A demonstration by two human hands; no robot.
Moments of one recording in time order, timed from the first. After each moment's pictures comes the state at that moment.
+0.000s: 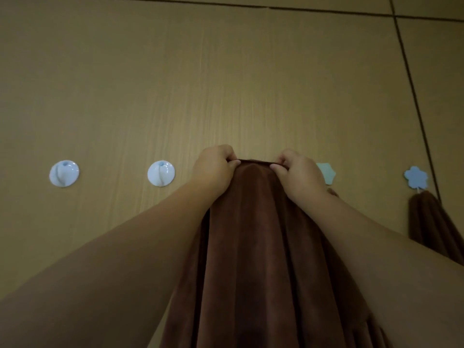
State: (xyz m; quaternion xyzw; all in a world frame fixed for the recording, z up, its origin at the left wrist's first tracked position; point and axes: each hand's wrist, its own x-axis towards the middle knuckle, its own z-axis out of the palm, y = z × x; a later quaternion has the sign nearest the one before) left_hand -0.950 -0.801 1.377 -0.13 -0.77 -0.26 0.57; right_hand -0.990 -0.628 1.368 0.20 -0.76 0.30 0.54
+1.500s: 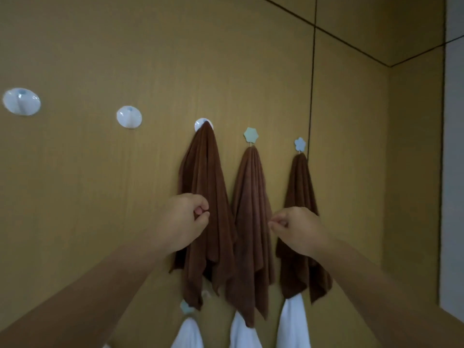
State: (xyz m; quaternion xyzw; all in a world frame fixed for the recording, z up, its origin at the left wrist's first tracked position) left_hand -0.822 -0.794 1.180 -0.26 -0.84 -0.28 0.38; right_hand -0.784 -0.534 1.184 0.09 -0.93 0.14 0.32
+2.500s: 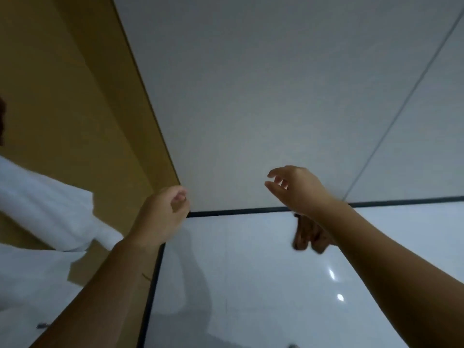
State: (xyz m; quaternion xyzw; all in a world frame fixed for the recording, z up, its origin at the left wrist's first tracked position) left_hand -0.668 -0.481 0.846 -0.59 -0.72 -0.31 -0.17; right_hand -0.394 -0.379 0.860 -0.52 -0.82 0.16 0.19
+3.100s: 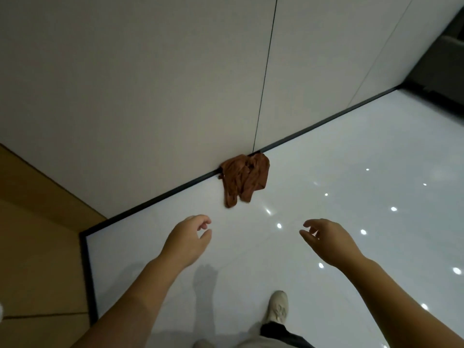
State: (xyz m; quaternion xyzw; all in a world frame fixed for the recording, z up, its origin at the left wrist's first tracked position) left_hand -0.469 -0.459 0.719 -0.73 -0.57 -0.12 -0.36; right_hand -0.157 -0.557 0.723 -0.81 -0.54 0.22 0.09
